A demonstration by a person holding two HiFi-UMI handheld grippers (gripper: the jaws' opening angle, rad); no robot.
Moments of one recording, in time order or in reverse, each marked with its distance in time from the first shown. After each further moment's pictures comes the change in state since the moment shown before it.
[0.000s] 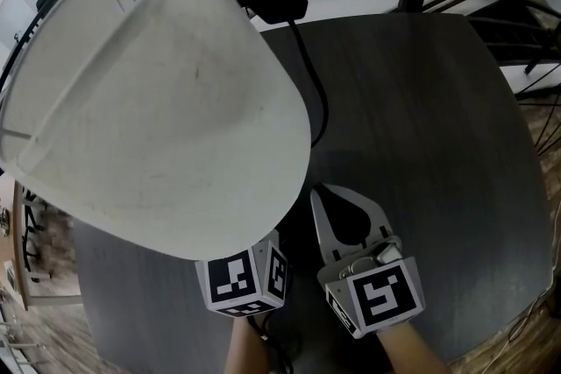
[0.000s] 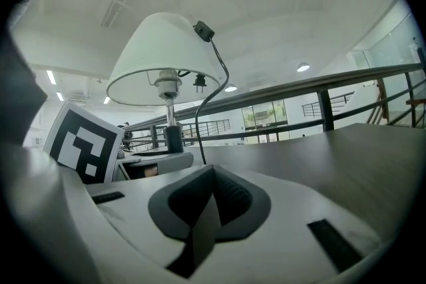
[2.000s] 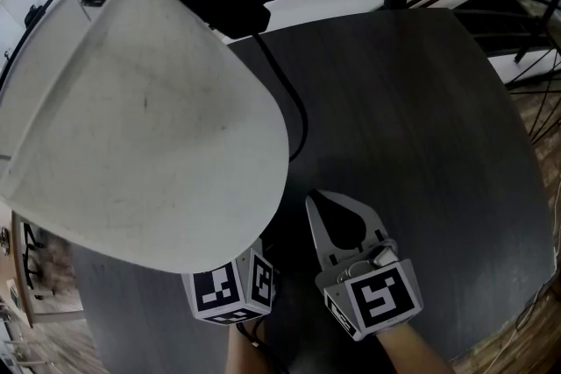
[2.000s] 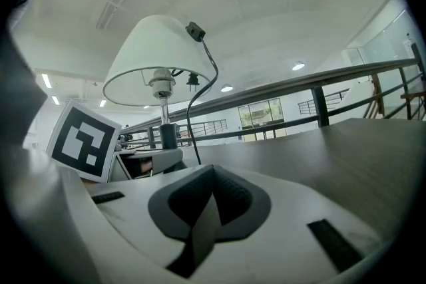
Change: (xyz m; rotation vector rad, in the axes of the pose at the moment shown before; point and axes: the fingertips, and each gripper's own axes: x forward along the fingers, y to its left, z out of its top) left arm -0.002 0.009 0.000 0.017 0.010 0.011; right arm -0.007 -0.009 -0.007 0.034 -0.001 -0.023
